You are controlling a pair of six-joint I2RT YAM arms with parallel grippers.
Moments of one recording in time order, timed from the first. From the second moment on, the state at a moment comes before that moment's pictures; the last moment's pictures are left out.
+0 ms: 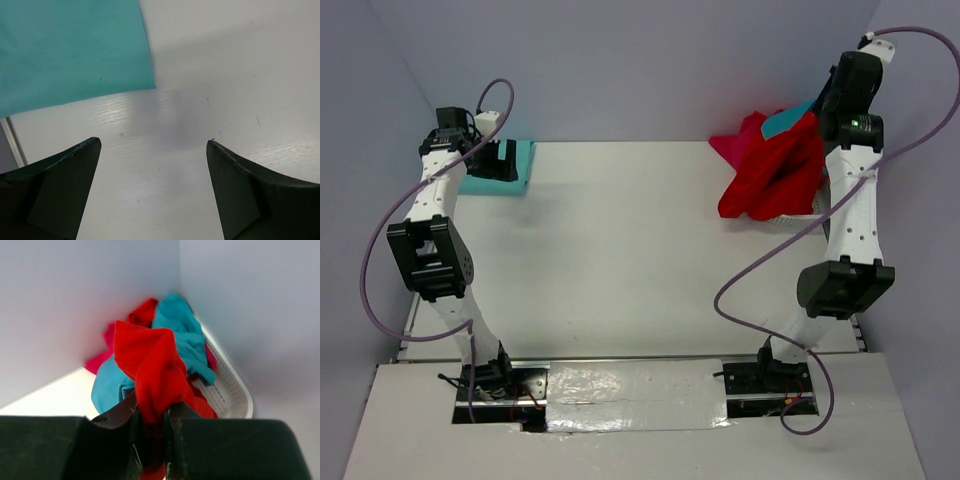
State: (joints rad) left arm 0.21 1.93 1.82 -0.74 0.30 0.28; right arm -0.12 1.67 2.06 -0.63 0.33 0.20
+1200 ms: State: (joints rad) left arm 0.19 1.92 1.73 -0.74 0.32 0.29; right arm -0.13 1.69 1.55 -0.61 -0.02 0.30
